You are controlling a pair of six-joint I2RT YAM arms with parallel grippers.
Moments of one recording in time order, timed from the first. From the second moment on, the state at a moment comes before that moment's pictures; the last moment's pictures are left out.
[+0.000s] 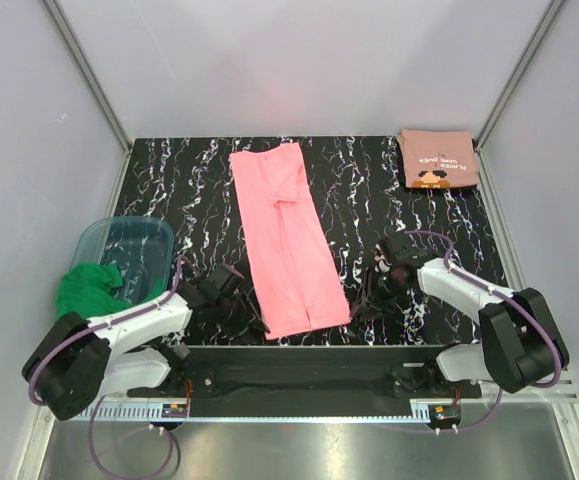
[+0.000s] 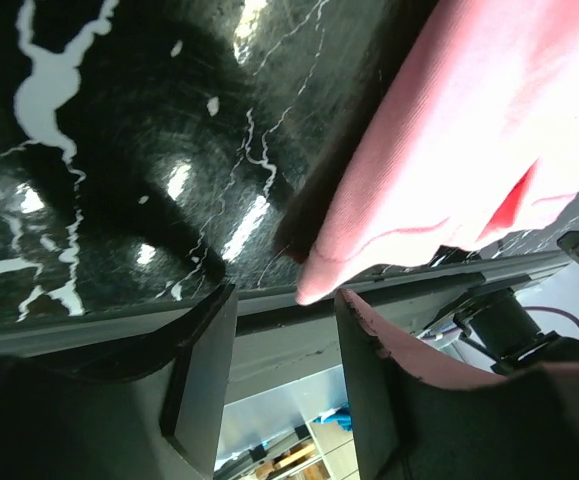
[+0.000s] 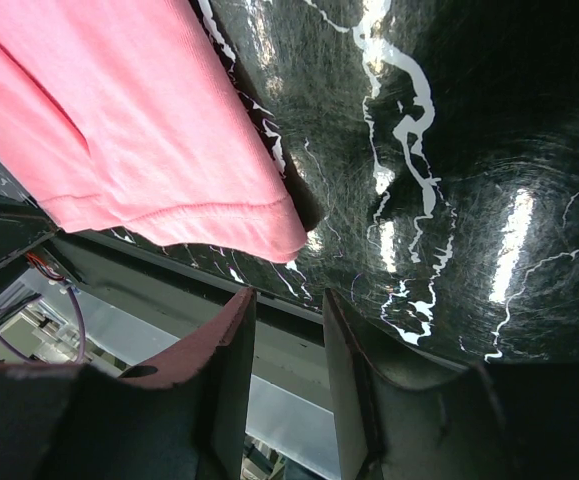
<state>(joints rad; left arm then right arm) -0.69 1.14 0.43 -0.46 0.31 -1.31 0.40 1.34 0.65 -0.60 -0.45 0.66</state>
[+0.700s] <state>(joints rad) -0.72 1.19 0.39 -0.31 0.31 -1.42 0.40 1.37 0.60 -0.54 -0.49 0.67</state>
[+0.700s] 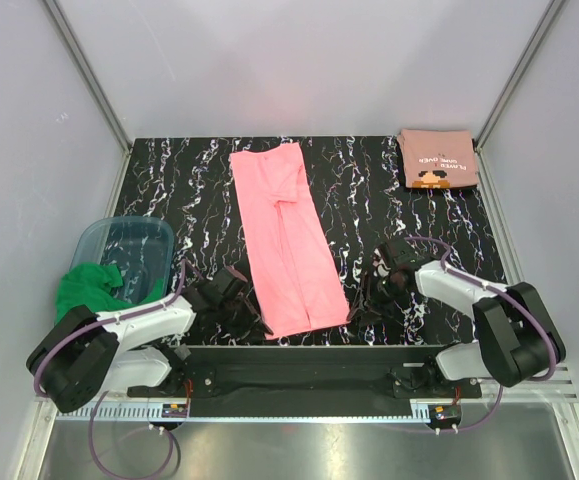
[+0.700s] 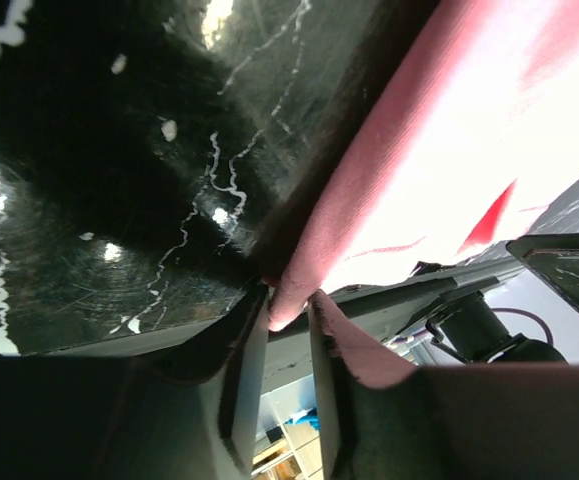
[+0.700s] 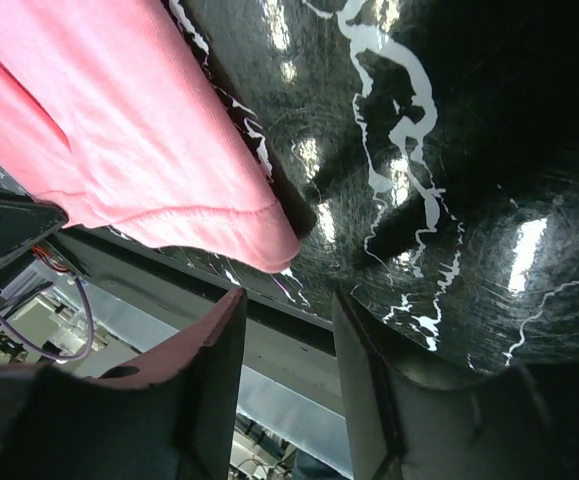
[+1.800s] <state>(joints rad) -0.72 1.19 0.38 -0.30 0.32 -1.41 0.40 1.51 0.67 -0.49 -0.50 0.67</state>
